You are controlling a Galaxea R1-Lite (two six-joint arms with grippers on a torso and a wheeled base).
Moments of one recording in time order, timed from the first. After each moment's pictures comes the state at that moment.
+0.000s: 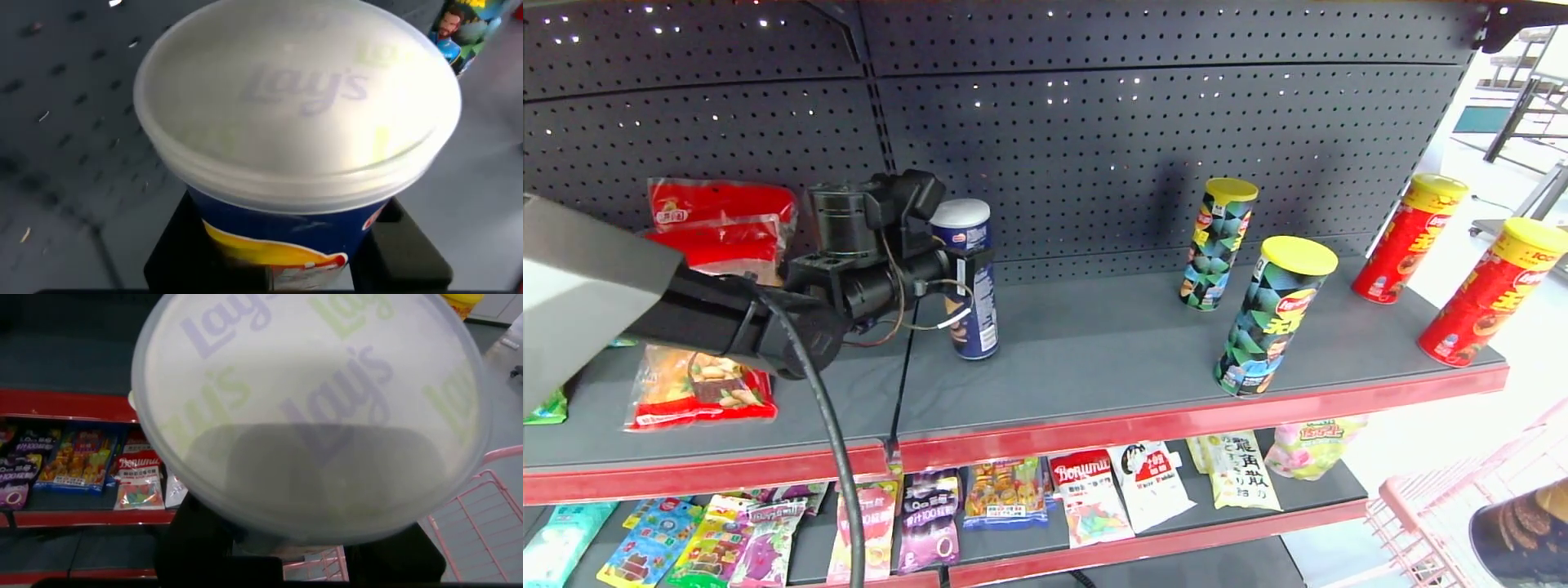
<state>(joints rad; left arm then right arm) -0.37 2.03 -1.16 -0.73 -0.15 0.04 0.07 0.43 -0.33 -0.01 -0.08 -0.19</state>
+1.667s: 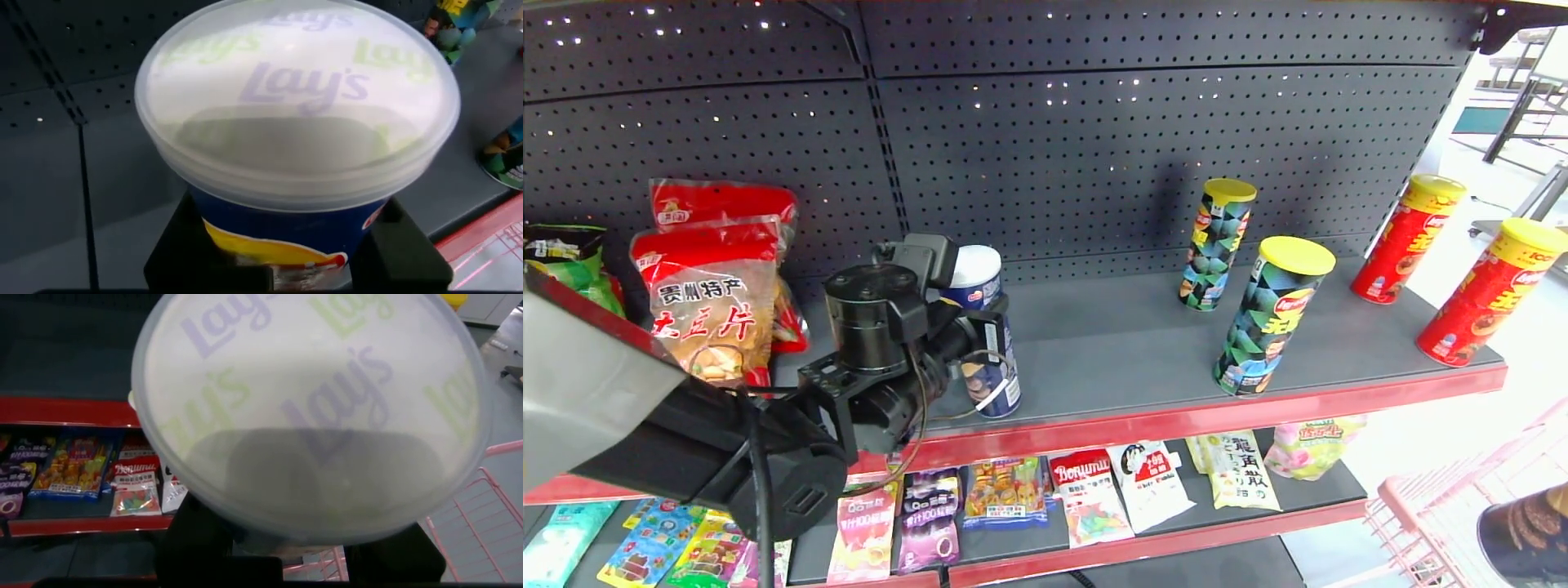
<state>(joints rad) -0.61 1.94 -0.76 -1.08 0.30 -0.10 0.05 0.40 -0.33 -0.01 -0.08 -0.18</state>
